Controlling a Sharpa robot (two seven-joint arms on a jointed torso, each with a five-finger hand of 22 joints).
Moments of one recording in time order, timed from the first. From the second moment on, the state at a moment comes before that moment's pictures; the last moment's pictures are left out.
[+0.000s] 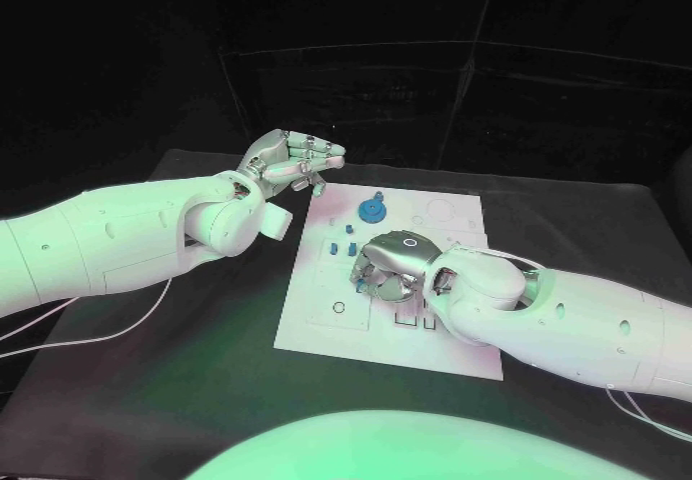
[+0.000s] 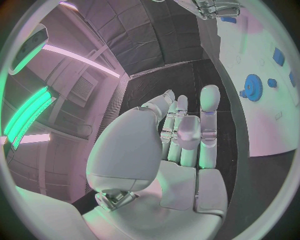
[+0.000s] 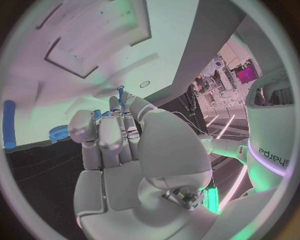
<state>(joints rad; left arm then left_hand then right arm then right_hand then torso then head) 1.26 -0.84 -0.15 1.42 -0.09 -0.23 0.45 1.41 -0.10 0.33 0.04 0.09 1.07 0.16 0.15 0.09 1.16 0.08 0.25 0.11 1.37 0.00 1.28 0.81 0.15 1.24 0.10 0.70 1.00 1.08 -0.59 -0.09 1.59 -1.71 -0.24 -0.14 1.40 -0.01 0.36 -0.12 0.19 1.14 0.14 0.06 0.07 1.26 0.07 0.07 0.07 1.47 -0.01 1.24 0.92 0.12 1.21 0.10 1.29 1.11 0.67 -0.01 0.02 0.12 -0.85</state>
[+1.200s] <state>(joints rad) 1.26 -0.84 -0.15 1.42 -0.09 -0.22 0.44 1.41 -0.10 0.33 0.04 0.09 1.07 0.16 0.15 0.09 1.16 0.08 0.25 0.11 1.37 0.00 1.28 0.81 0.15 1.24 0.10 0.70 1.00 1.08 -0.57 -0.09 1.57 -1.73 -0.18 -0.15 1.34 -0.07 0.38 -0.10 0.19 1.03 0.18 0.06 0.06 1.13 0.11 0.07 0.06 1.46 0.02 1.23 0.88 0.12 1.17 0.12 1.26 1.06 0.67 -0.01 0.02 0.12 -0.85</state>
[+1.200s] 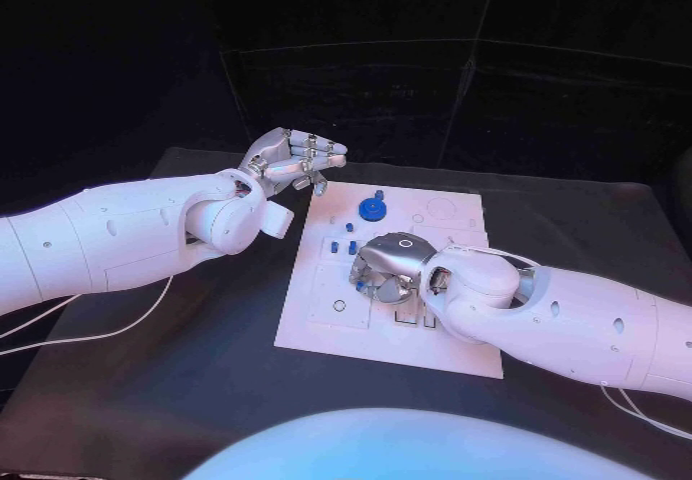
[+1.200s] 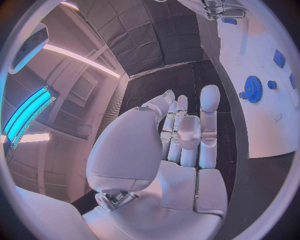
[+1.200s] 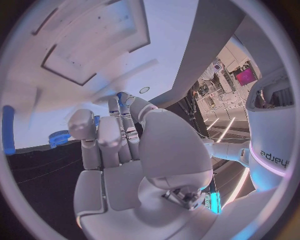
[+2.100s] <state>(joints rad) 1.26 -0.84 -0.15 1.42 -0.09 -0.21 0.43 1.41 -0.10 0.34 0.03 0.09 1.07 0.15 0.16 0.09 1.16 0.08 0.25 0.11 1.37 0.00 1.28 0.81 0.15 1.24 0.10 0.69 0.99 1.10 -0.75 -0.06 1.72 -1.70 -0.27 -0.18 1.32 -0.10 0.35 -0.06 0.19 0.98 0.19 0.07 0.07 1.04 0.13 0.10 0.07 1.45 0.03 1.22 0.84 0.12 1.14 0.14 1.22 1.01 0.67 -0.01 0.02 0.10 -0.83</state>
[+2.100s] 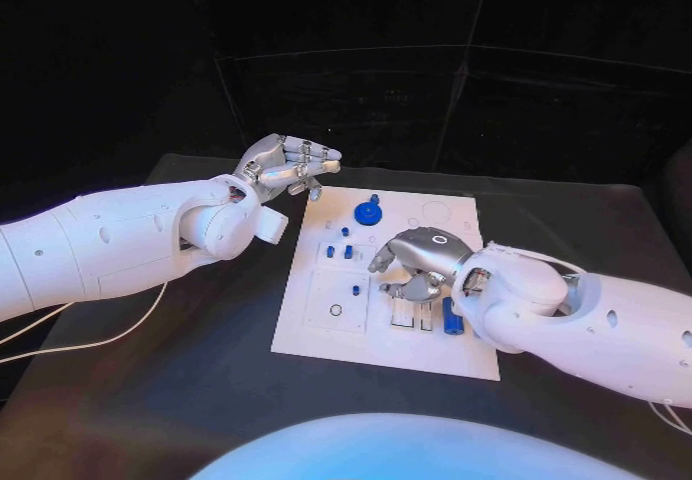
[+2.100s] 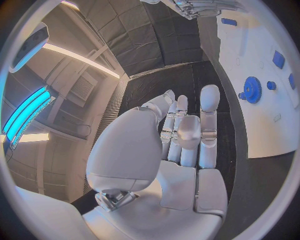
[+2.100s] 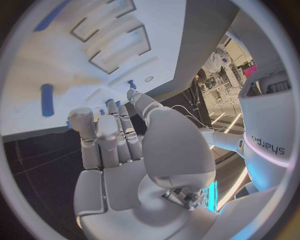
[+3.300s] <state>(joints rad) 1.26 -0.84 -0.15 1.42 -0.09 -0.20 0.43 1.41 -0.10 0.34 0.03 0.09 1.07 0.15 0.16 0.09 1.16 0.08 0.25 0.11 1.37 0.00 1.28 0.81 0.15 1.24 0.10 0.69 0.99 1.17 -0.81 -0.05 1.66 -1.60 -0.09 -0.26 1.37 -0.10 0.27 -0.05 0.21 0.96 0.17 0.07 0.07 0.98 0.12 0.15 0.07 1.45 0.03 1.22 0.82 0.12 1.12 0.14 1.19 0.97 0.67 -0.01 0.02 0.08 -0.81</state>
